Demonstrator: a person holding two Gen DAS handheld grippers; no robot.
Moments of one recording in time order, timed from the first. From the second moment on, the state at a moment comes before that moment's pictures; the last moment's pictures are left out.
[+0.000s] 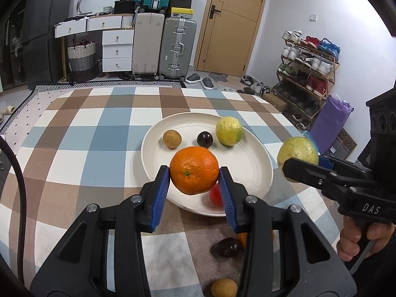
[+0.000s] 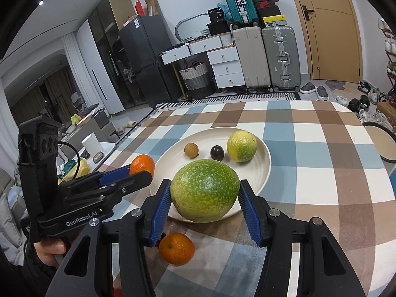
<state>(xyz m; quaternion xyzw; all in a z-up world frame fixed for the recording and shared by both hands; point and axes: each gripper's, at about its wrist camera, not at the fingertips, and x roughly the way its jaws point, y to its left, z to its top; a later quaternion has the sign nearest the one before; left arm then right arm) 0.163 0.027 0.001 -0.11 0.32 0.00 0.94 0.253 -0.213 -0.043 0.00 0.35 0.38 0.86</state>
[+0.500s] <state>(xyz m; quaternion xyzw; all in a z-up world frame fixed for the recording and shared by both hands) 0.183 0.035 -0.015 -0.10 0.33 0.01 0.94 0.270 -0.204 -0.065 0.00 0.37 0.37 0.86</state>
